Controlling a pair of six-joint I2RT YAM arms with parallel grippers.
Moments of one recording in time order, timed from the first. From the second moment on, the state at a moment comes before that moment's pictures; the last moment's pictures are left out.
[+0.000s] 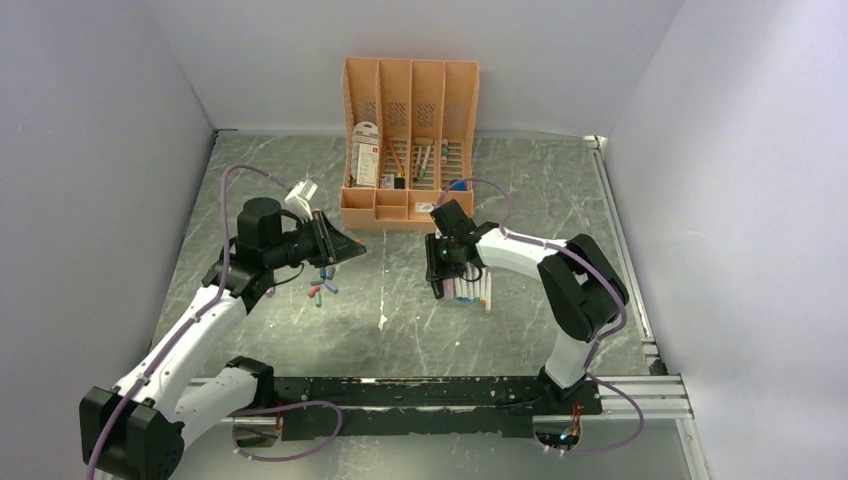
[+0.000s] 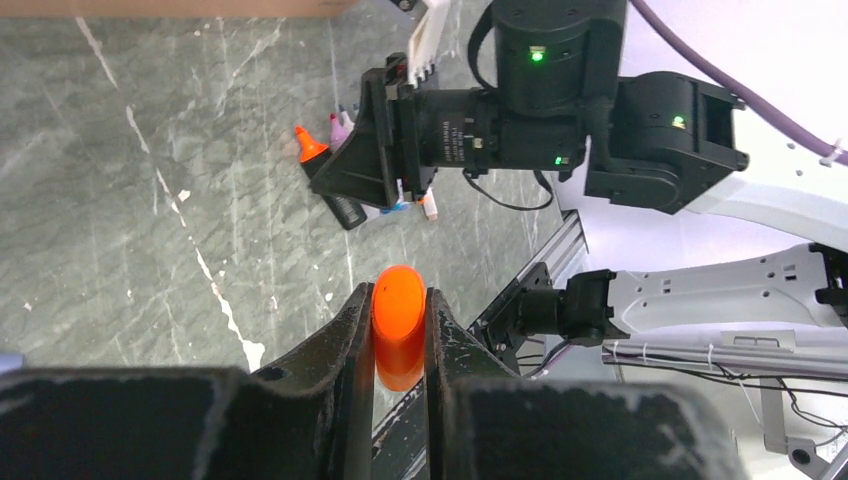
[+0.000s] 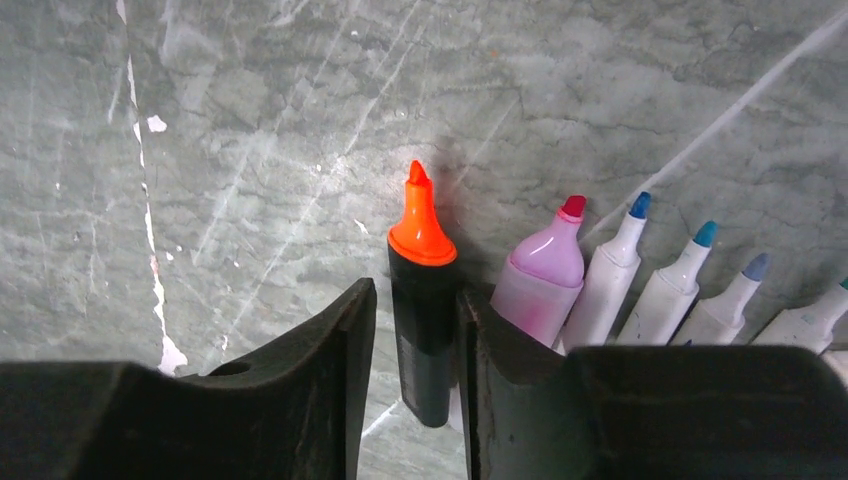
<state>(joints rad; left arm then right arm) -0.33 0.95 0.72 -0.17 0.59 -0.68 0.63 1.77 1.02 -0.33 -0.09 0.47</state>
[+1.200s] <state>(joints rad) -0.33 1.33 0.73 -0.39 0.32 -0.58 0.59 1.33 0.94 -0.46 -0.19 0.43</state>
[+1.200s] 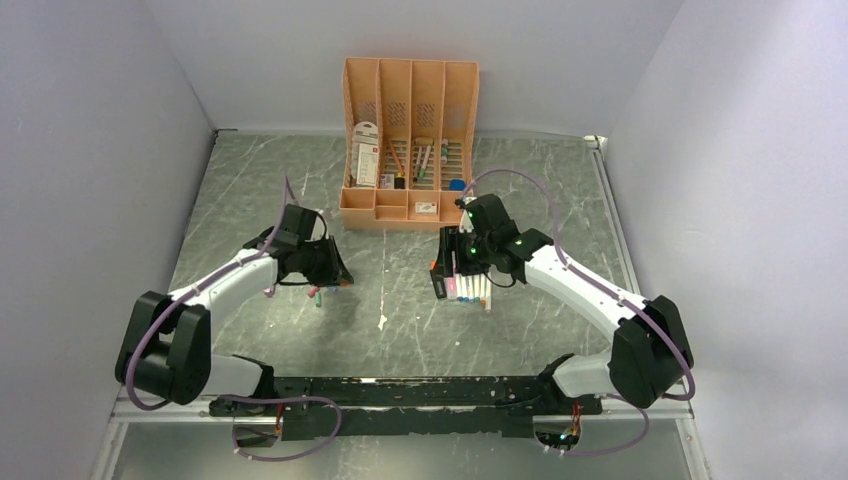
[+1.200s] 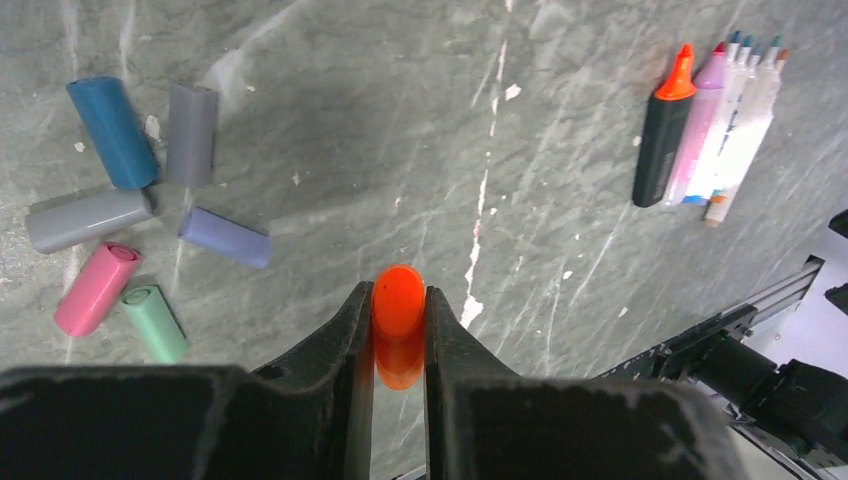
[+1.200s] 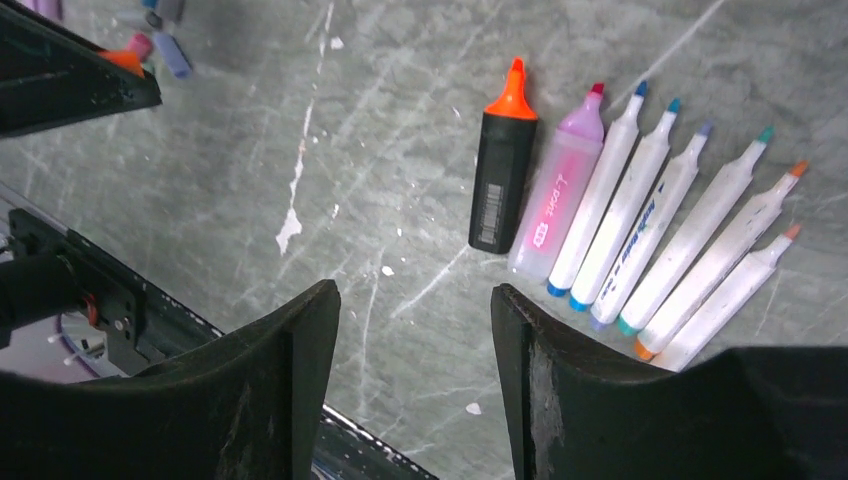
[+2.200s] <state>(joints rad) -0.33 1.47 0.68 -0.32 0.28 -0.58 0.59 1.31 0.87 -0.45 -0.24 0.45</state>
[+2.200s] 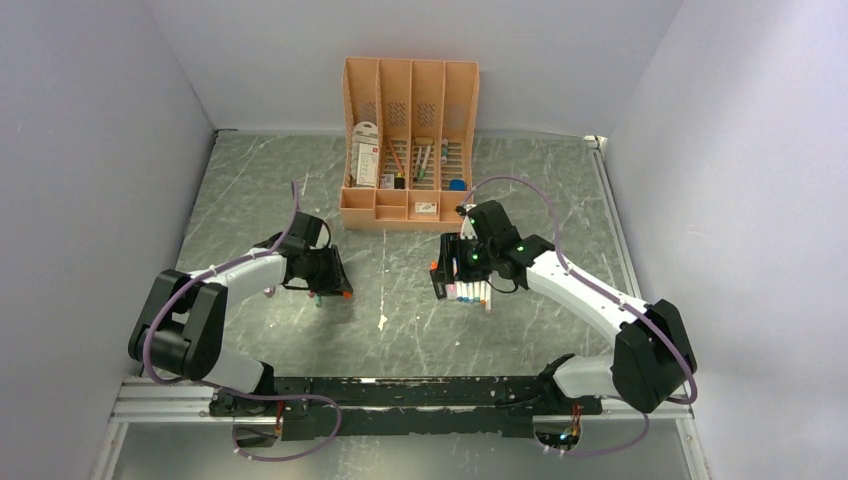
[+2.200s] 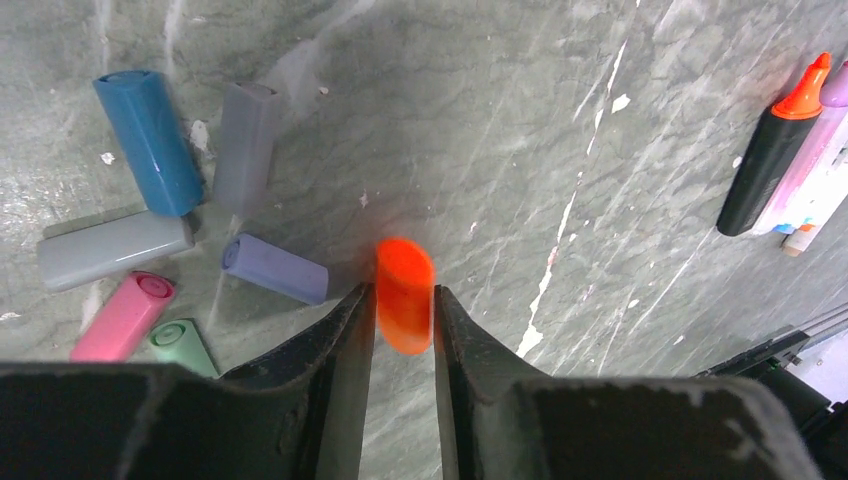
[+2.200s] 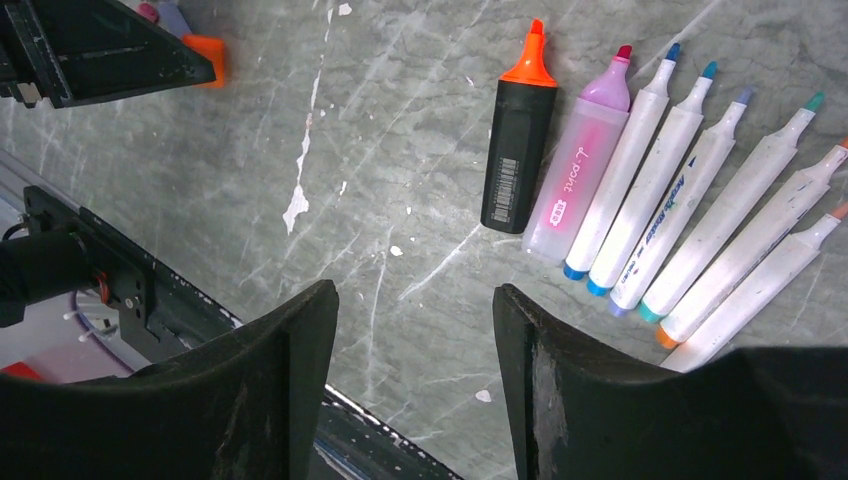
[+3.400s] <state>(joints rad) -0.33 1.28 0.94 -0.62 0.16 -0.54 0.59 1.29 0.85 -0.43 -0.25 0.45</state>
